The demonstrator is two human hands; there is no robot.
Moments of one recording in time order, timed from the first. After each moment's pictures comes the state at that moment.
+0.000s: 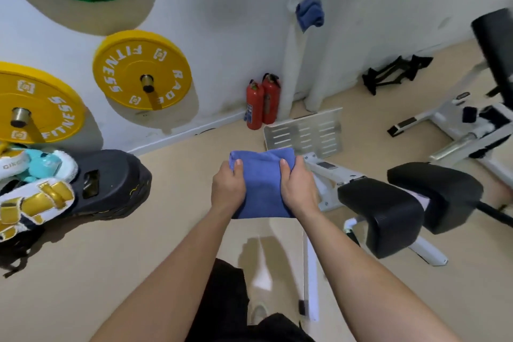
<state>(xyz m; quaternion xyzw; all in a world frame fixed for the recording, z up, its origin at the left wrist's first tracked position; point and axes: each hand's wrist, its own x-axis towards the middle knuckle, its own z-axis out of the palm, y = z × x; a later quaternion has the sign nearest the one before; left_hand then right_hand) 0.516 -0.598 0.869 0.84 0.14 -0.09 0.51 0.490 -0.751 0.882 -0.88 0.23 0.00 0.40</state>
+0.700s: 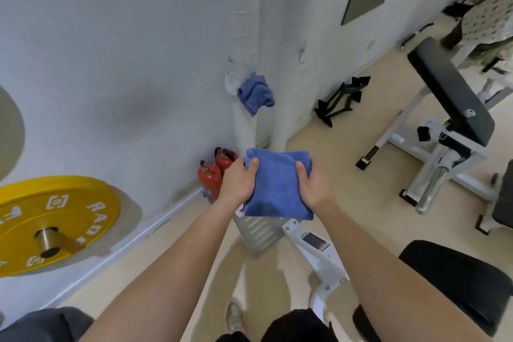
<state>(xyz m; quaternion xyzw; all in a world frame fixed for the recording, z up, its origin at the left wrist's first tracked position) 1.019 -0.811 0.919 0.85 -0.10 -0.20 0.47 0.926 -0.968 0.909 -0.82 0.35 -0.08 0.44</state>
